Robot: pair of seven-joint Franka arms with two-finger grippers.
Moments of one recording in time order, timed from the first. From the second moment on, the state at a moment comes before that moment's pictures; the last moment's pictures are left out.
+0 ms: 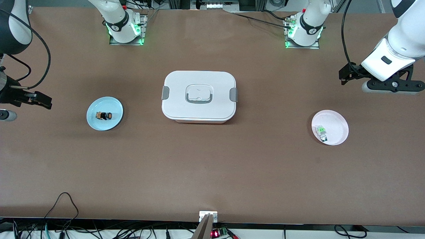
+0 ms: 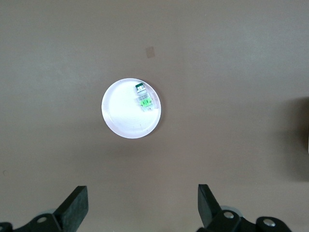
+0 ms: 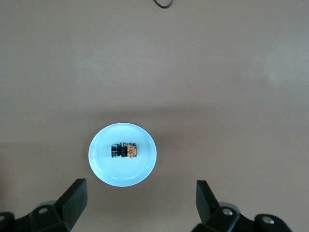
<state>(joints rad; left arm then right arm) -0.02 0.03 -0.14 -1.59 0.11 1.53 -0.07 -0.06 0.18 0.02 -1.54 -0.15 1.70 0.02</state>
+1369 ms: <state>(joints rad) -0.02 0.03 -0.14 -1.59 0.11 1.53 -0.08 -0.06 0.07 -0.02 -1.55 -0.07 1.54 -0.02</state>
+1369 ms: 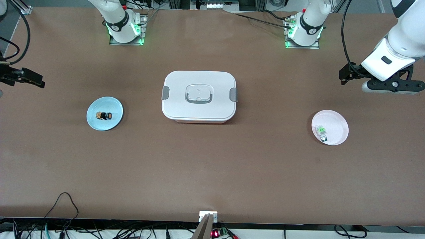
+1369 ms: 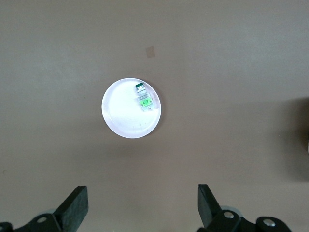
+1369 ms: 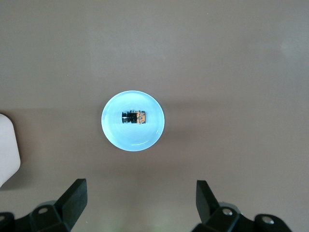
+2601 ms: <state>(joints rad) -0.02 0.03 -0.14 -1.59 0.11 1.53 -0.08 -0.06 -0.04 -0.03 -1.65 -0.07 1.52 0.00</state>
